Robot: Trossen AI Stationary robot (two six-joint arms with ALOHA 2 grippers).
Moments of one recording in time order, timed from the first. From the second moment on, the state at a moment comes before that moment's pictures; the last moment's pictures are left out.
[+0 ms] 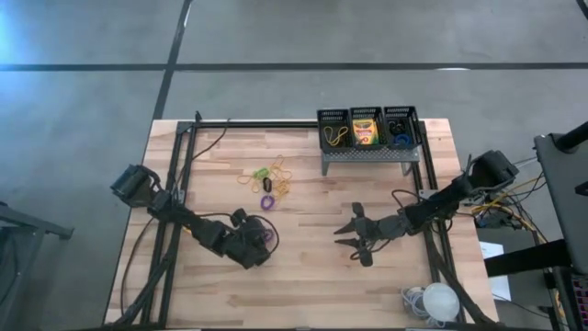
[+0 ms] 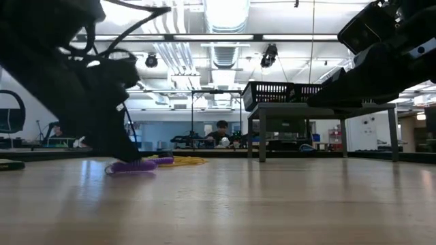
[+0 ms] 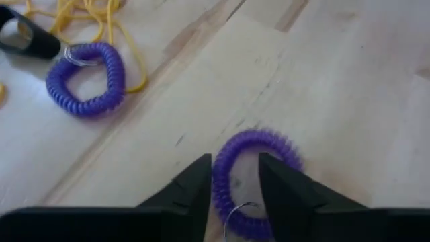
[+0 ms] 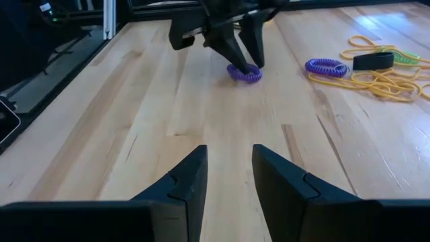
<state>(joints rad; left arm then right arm) -0.50 1.73 0.69 -0.08 -0.64 -0.92 0.44 1.48 0.30 0.81 0.33 0.27</state>
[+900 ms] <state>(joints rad) -0.50 1.73 0.65 0.37 -0.79 -0.69 0.44 1.48 0.30 0.80 0.33 0.26</state>
